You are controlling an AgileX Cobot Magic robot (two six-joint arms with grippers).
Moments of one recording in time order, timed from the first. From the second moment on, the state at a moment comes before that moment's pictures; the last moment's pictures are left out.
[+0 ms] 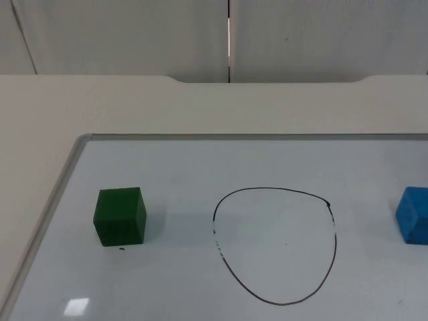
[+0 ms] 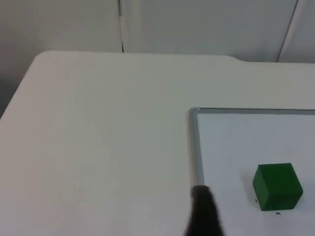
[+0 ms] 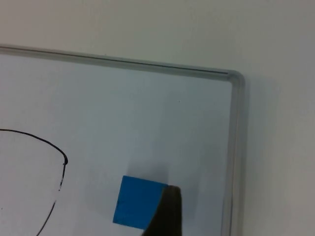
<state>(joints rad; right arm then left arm) 0.04 1.10 -0.87 0.05 0.67 -0.09 0.03 0.13 -0.55 -0.08 0.93 0.00</state>
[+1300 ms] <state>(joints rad) 0.04 1.10 -0.87 0.06 0.65 -0.08 0.03 1.33 -0.59 -0.31 0.27 0.19</state>
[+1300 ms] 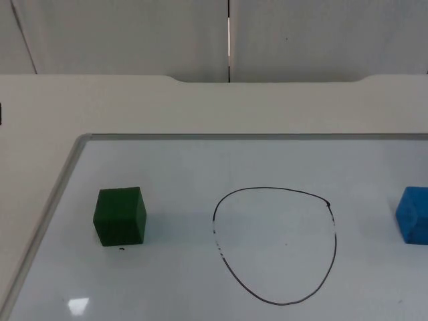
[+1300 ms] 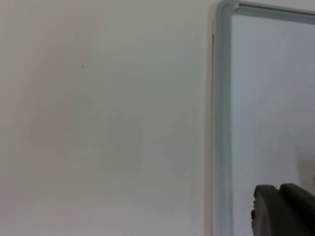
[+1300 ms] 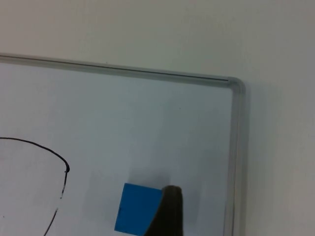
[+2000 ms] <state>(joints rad) 0.04 1.10 -0.87 0.06 0.65 -0.08 -0.07 1.74 -0.71 -0.34 0.18 0.26</state>
